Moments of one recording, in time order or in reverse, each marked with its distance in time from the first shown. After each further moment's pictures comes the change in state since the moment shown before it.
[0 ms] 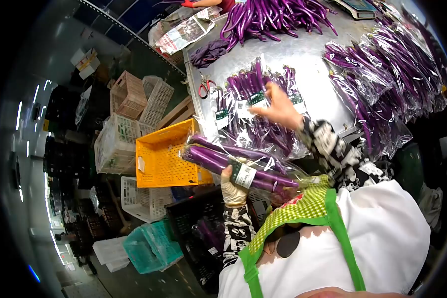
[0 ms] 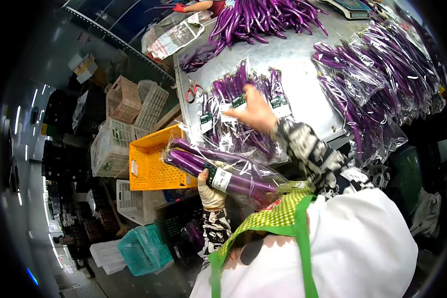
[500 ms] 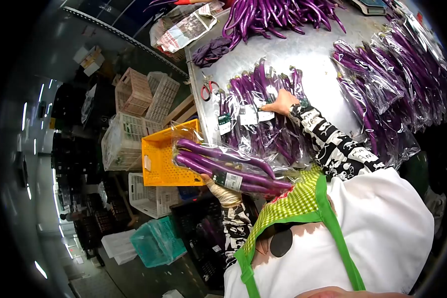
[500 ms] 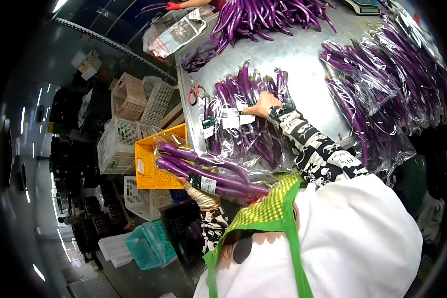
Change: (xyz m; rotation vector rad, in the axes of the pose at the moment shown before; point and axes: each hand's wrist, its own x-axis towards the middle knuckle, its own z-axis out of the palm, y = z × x) left_hand 0.030 0.012 0.018 0.075 0.030 0.294; right_hand 0.082 0.088 0.016 -0.308 -0.216 0.433
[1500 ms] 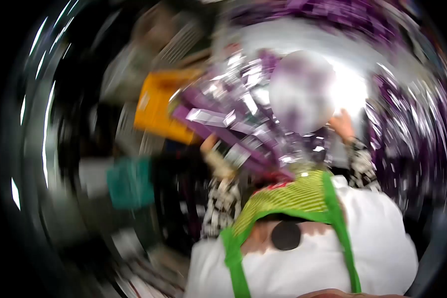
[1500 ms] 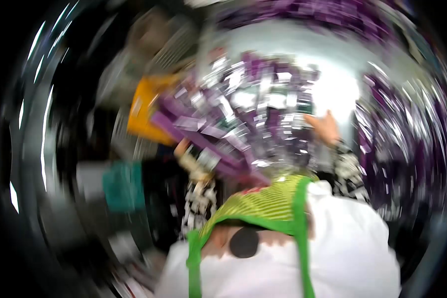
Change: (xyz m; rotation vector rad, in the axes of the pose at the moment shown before) left_hand 0.017 -0.031 0.027 0.038 0.208 0.093; right_hand -0.025 0.119 -0.039 0.216 -0.055 -0.012
